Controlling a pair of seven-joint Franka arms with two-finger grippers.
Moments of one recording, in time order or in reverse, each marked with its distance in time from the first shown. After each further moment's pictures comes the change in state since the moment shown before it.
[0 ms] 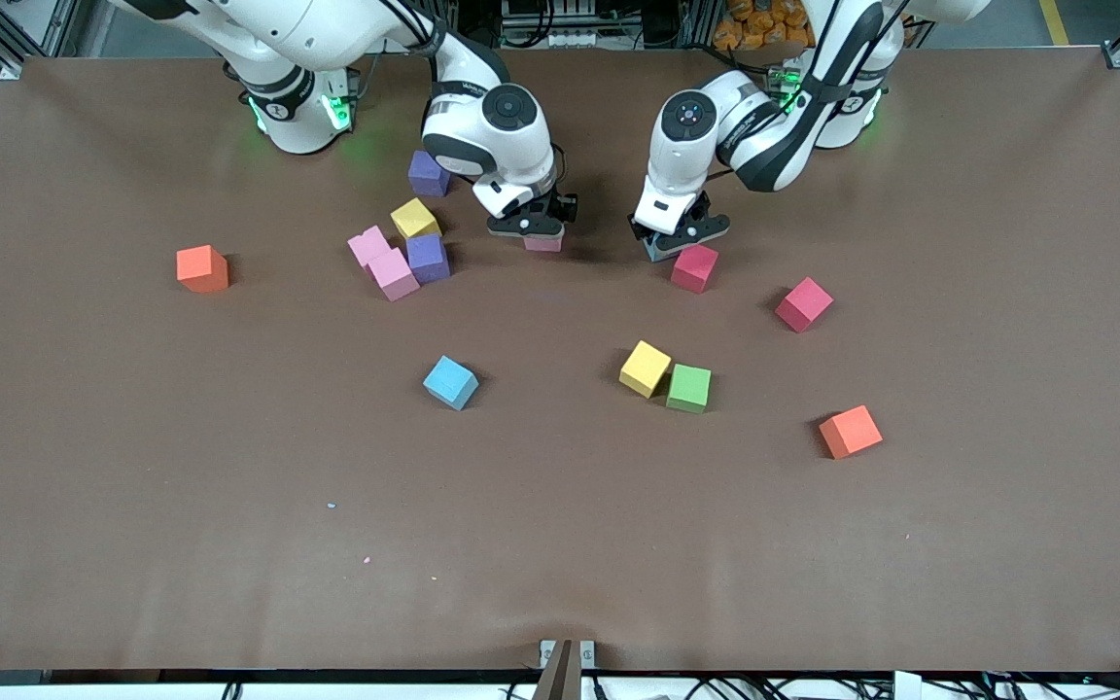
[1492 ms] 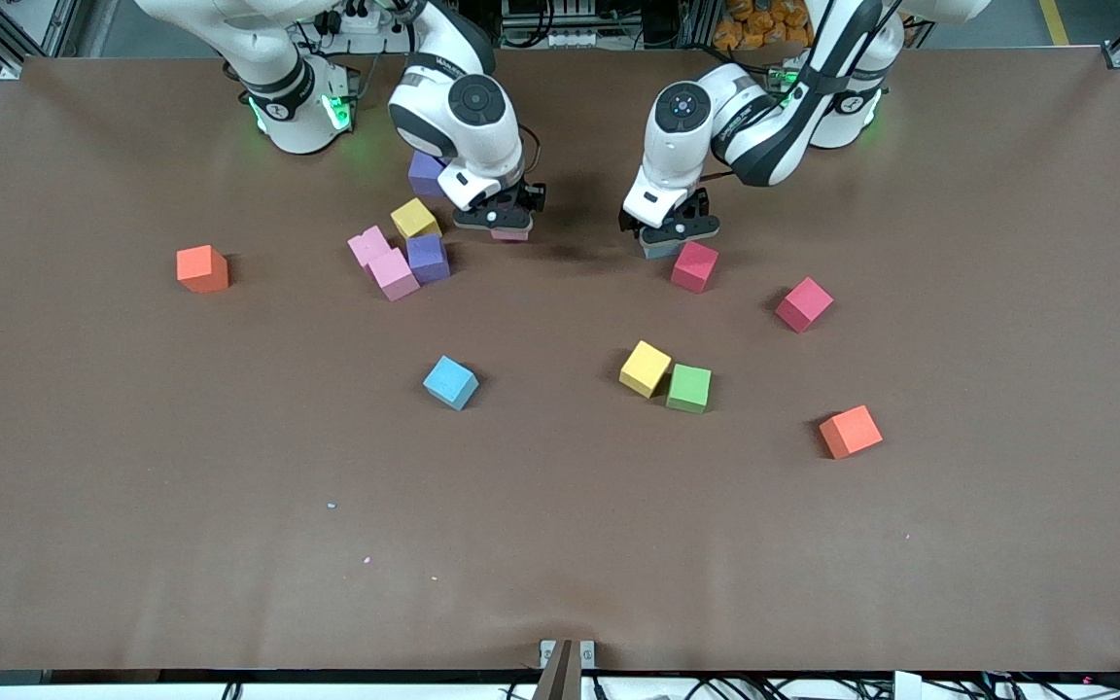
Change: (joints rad) left arm -0.010 -0.004 -0.006 0.003 0.000 -0.011 0.217; right arm -0.096 -0.203 0.063 -0.145 0.284 -0.084 -0.247
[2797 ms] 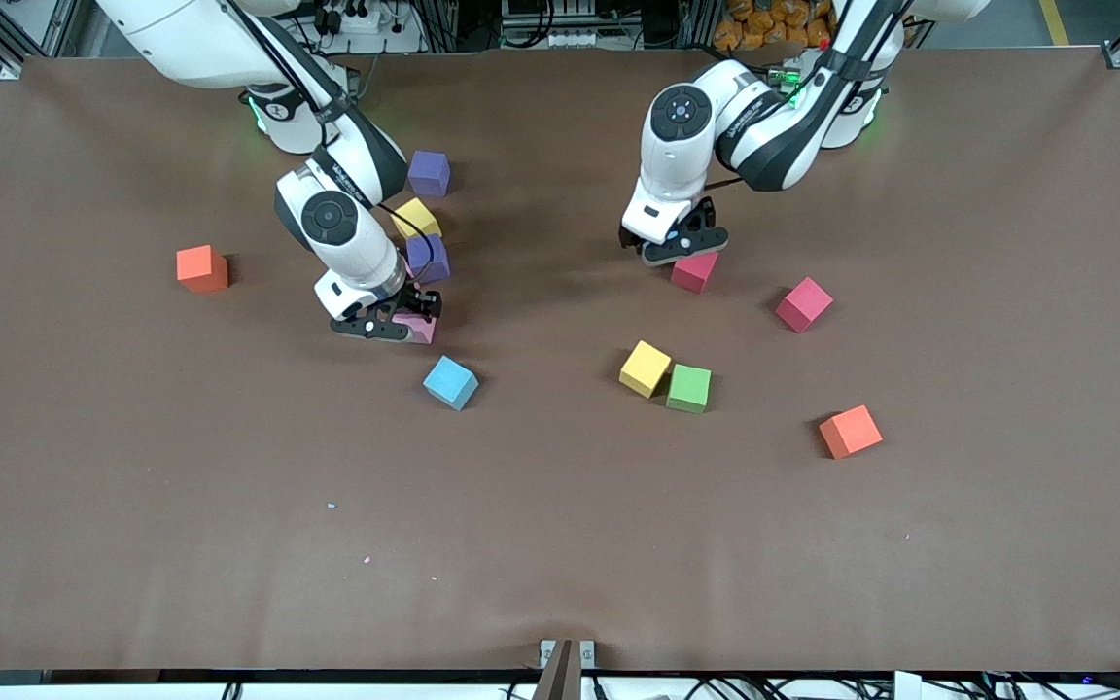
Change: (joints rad) left arm 0.029 -0.043 0.020 0.133 0.000 -0.173 0.017; right arm -0.110 -0.004 -0.378 0.007 0.001 0.126 -0.424
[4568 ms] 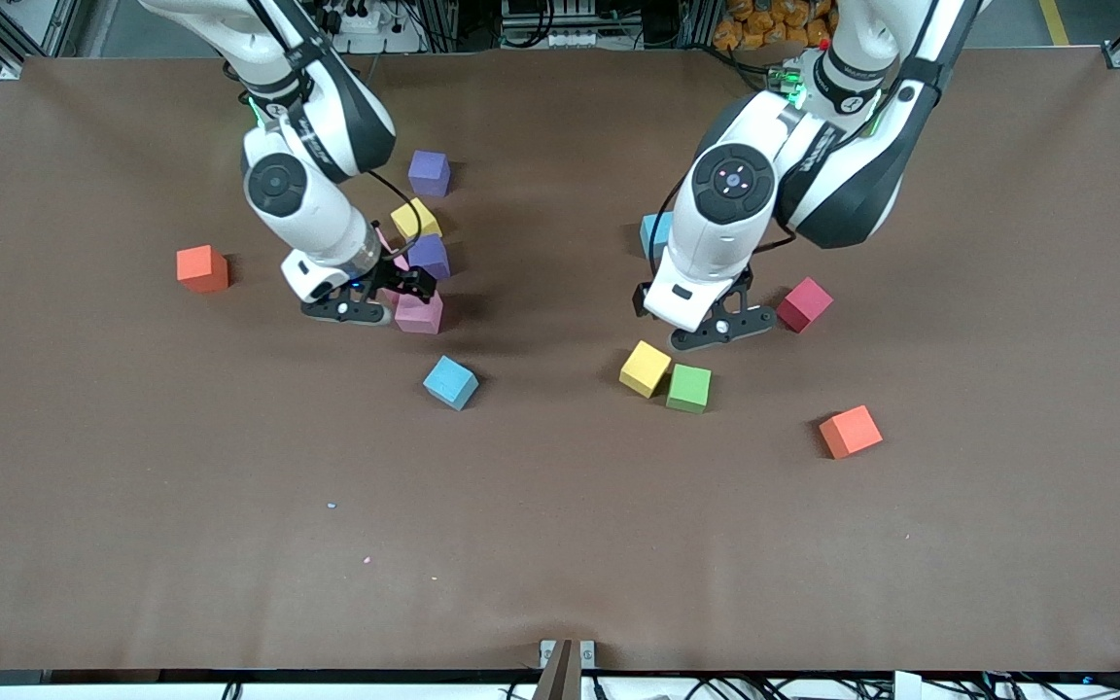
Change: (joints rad) left arm -0.056 0.175 0.259 0.645 -0.033 -0.493 0.215; right arm -0.003 -0.187 0.017 -0.007 0.307 -0.115 -0.232
